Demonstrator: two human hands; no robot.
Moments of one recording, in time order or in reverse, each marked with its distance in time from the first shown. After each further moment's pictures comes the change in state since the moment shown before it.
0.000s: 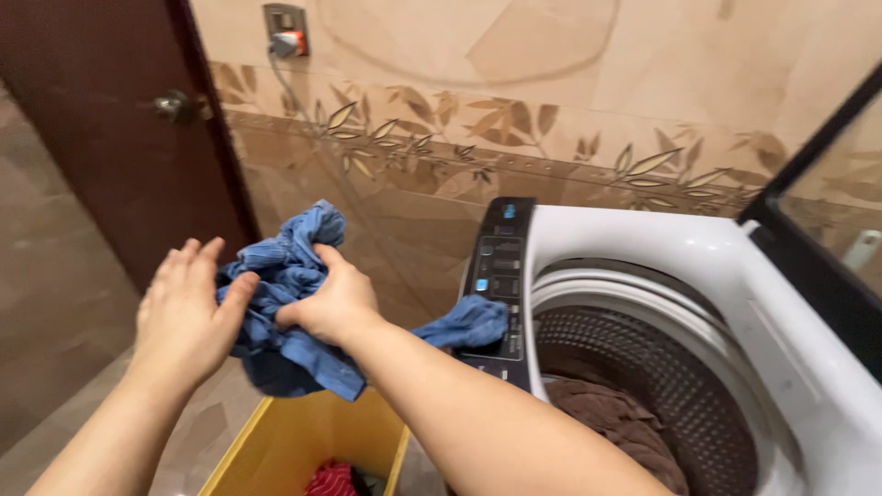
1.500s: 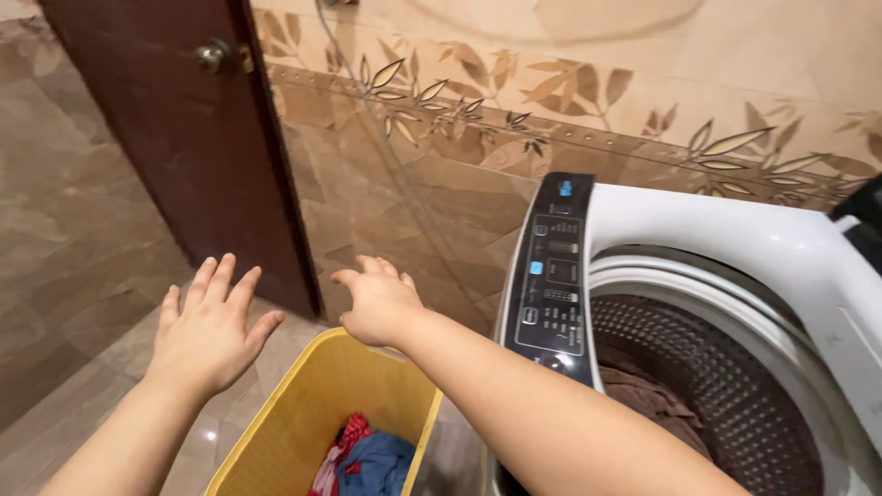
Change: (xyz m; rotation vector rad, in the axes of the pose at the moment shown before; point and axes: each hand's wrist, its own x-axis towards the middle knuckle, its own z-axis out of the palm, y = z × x) left_hand -0.035 -0.065 0.025 0.496 -0.390 -0.029; right_hand 0.011 0.040 0.030 -0.610 -0.394 -0.130
